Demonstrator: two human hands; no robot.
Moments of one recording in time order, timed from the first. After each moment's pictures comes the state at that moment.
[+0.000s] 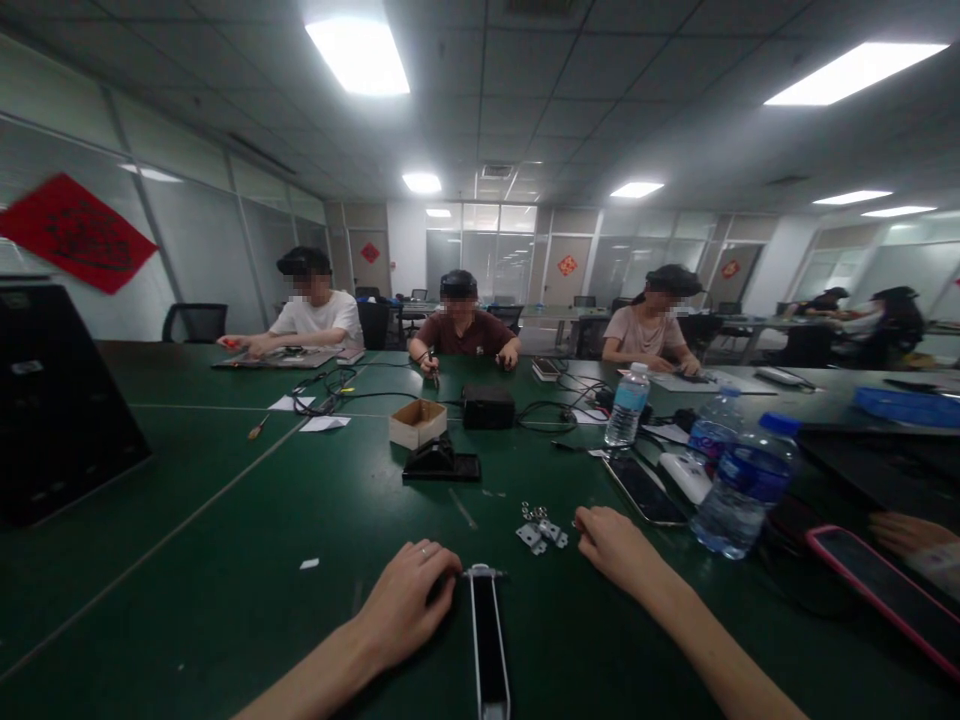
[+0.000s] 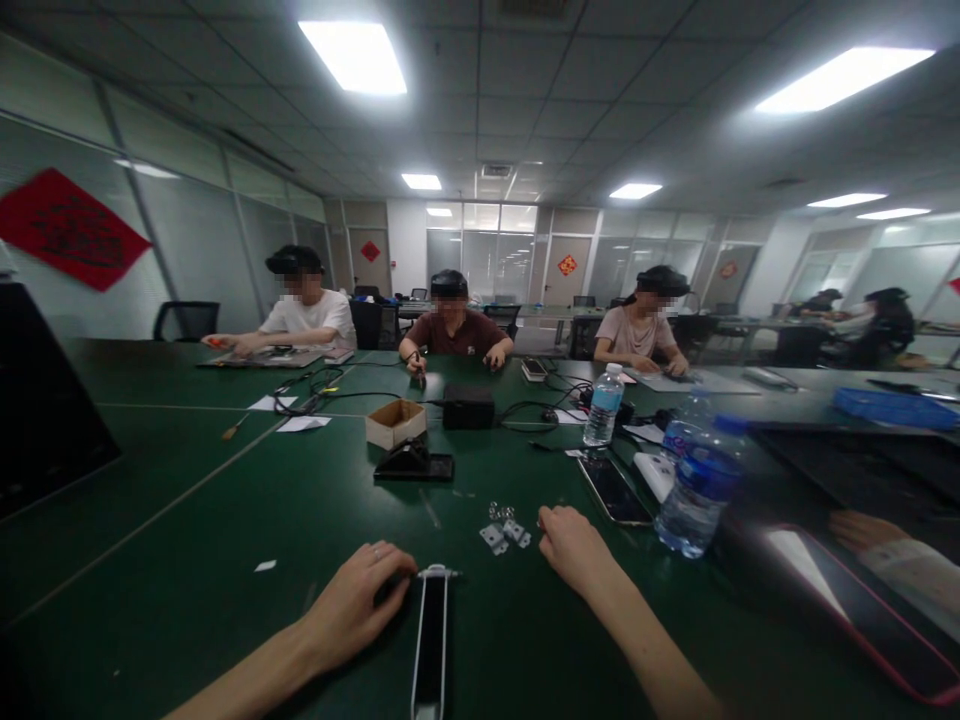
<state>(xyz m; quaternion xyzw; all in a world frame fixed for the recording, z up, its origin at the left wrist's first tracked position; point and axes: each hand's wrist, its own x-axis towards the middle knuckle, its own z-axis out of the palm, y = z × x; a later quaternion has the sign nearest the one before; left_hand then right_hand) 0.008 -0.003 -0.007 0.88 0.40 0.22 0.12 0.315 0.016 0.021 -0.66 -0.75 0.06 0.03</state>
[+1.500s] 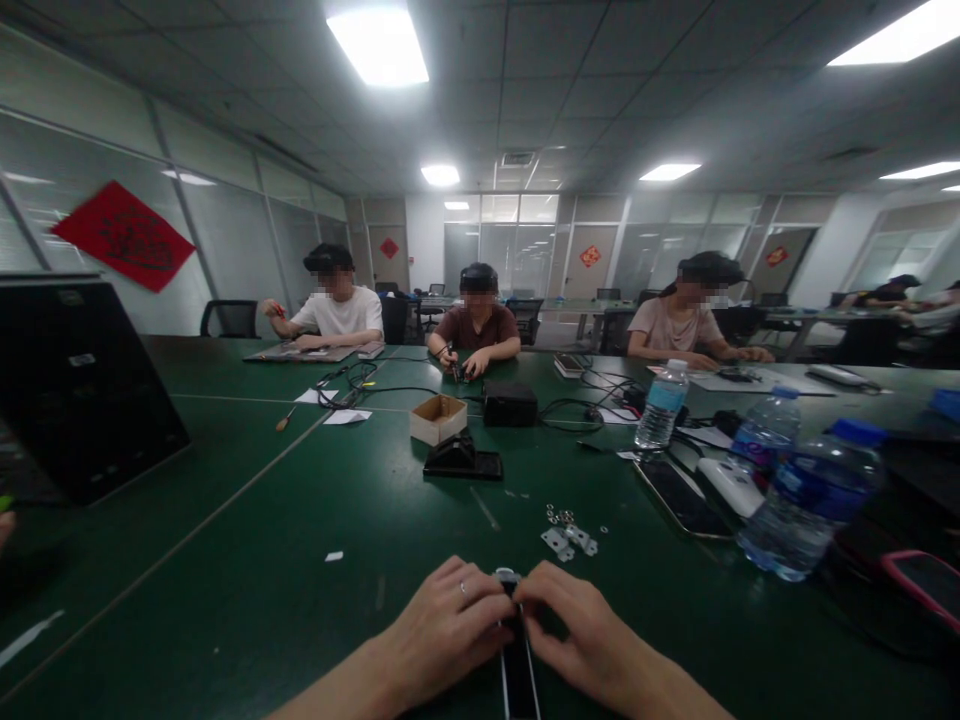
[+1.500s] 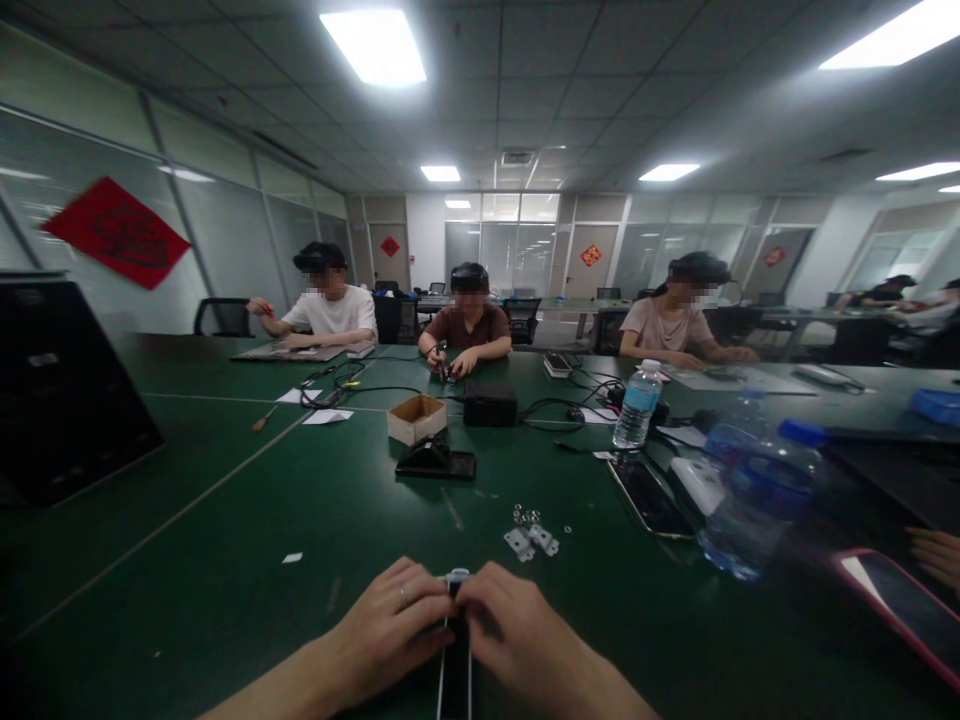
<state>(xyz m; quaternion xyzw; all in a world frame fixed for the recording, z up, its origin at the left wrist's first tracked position) 0.021 -0.018 -0.004 0.92 0.21 0.32 -0.03 0.232 -0.028 0.000 -0.30 -0.87 0.17 0.34</state>
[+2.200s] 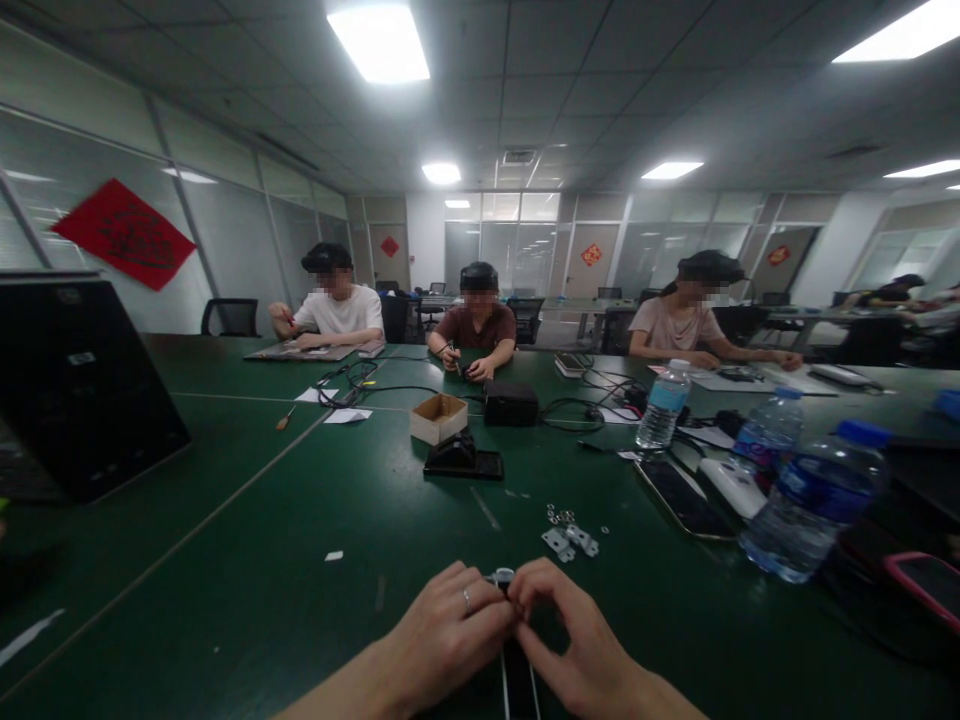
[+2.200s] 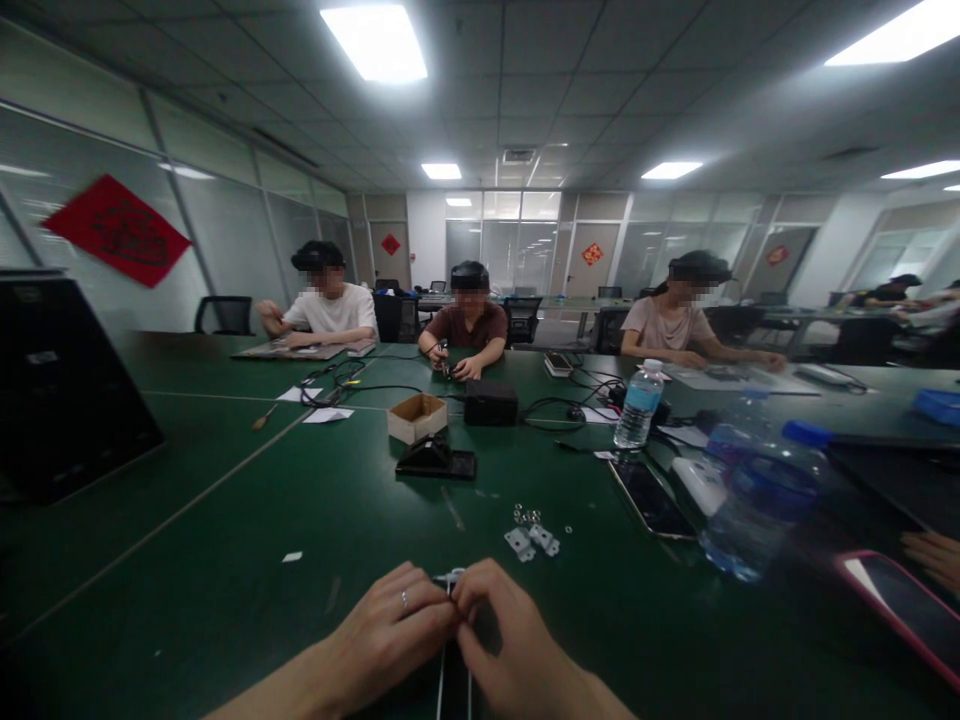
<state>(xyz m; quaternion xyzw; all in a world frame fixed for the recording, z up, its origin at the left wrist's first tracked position) 0.023 -0.022 0.001 0.92 0.21 0.31 -0.05 0.217 -0.037 -0.006 -0.27 -0.81 0.25 0.46</state>
